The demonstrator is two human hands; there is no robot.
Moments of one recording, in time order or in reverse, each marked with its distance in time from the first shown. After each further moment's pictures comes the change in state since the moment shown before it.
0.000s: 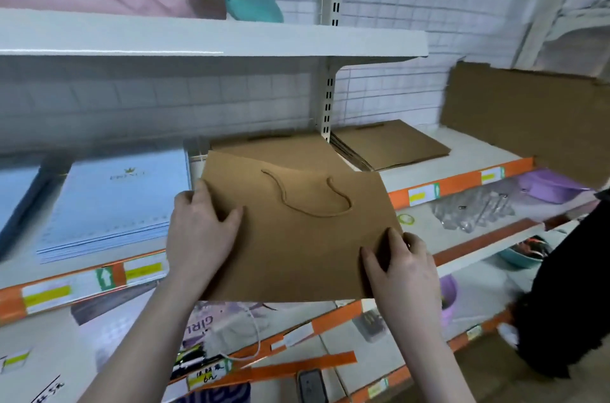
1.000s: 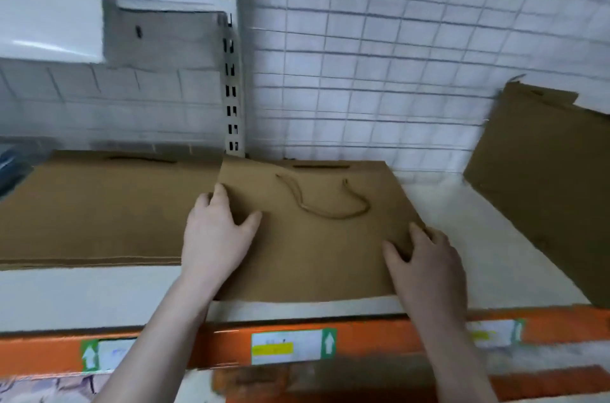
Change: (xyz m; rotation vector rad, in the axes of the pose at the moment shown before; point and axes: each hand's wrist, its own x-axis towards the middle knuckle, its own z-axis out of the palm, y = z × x) left_hand 0.128 0.257 0.285 0.082 0.068 -0.195; right_hand 0.418 0.196 0.022 -0.006 -0.166 -0.195
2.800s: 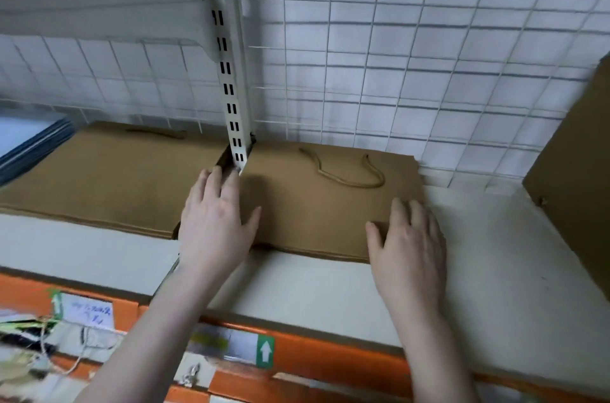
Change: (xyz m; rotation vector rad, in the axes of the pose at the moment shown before) left_hand -0.007 0.030 0.062 0.440 0.242 0.049; right_hand 0.082 0.032 0.053 0.055 0.156 -0.342
